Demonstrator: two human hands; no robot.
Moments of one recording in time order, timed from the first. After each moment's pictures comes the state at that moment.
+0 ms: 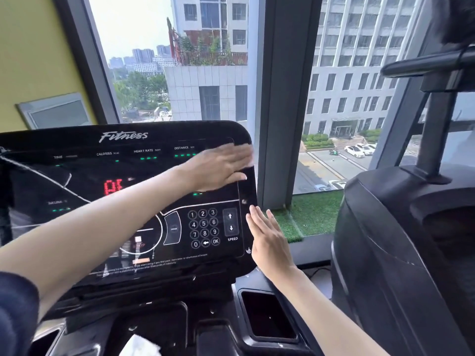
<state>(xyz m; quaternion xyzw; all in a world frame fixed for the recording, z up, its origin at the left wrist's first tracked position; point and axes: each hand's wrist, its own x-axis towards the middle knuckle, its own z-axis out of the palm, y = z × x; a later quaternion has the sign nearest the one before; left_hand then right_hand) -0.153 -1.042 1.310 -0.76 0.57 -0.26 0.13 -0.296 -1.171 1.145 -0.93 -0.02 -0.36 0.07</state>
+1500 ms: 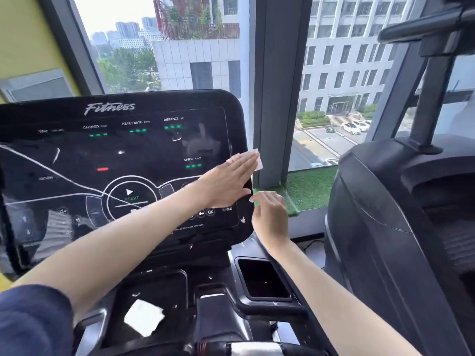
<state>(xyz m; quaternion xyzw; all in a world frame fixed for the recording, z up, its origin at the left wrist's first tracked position) -0.210 -1.061 1.230 -0.77 0.54 -0.26 0.21 -0.312 -1.162 1.151 -0.87 0.12 -0.42 0.23</state>
